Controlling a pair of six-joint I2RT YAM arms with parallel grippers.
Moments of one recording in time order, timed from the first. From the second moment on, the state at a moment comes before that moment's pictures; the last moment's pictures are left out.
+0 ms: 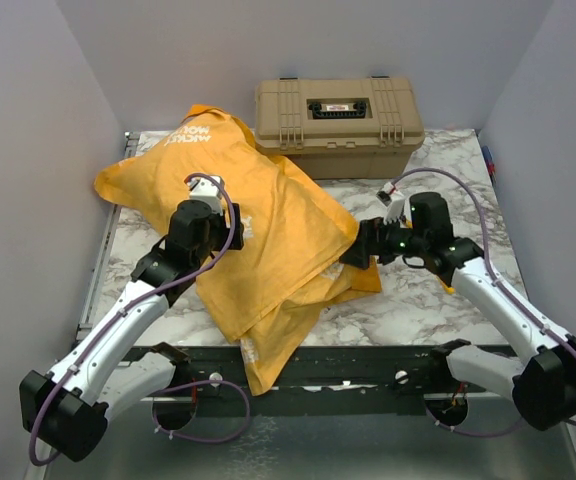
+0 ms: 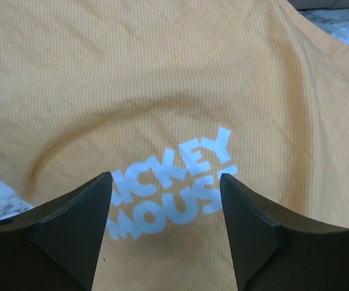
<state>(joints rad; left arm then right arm) -0.48 0.94 0.82 -0.34 -0.21 -0.26 0.30 1.09 0.81 -0.38 -0.57 0.24</state>
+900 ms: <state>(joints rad) -0.44 0.90 0.77 -0.28 -0.17 -0.25 0.47 1.68 1.15 -0.11 -0.41 0.21</state>
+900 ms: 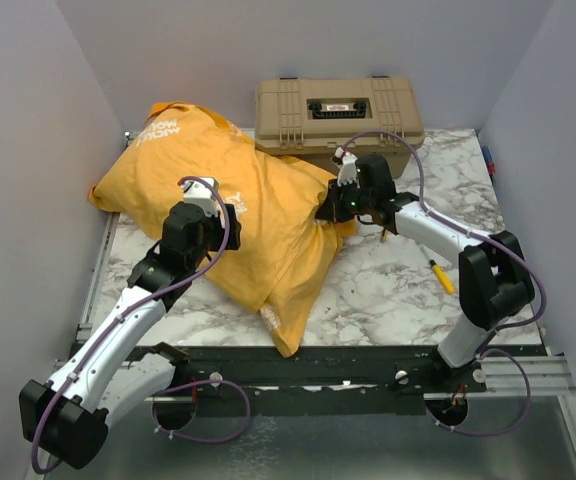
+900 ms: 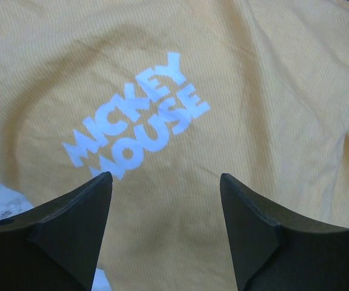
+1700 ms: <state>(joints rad) -0.71 1.00 0.85 -0.29 -0.10 -0.20 0.47 1.35 0.97 -0.03 -0.10 0.25</state>
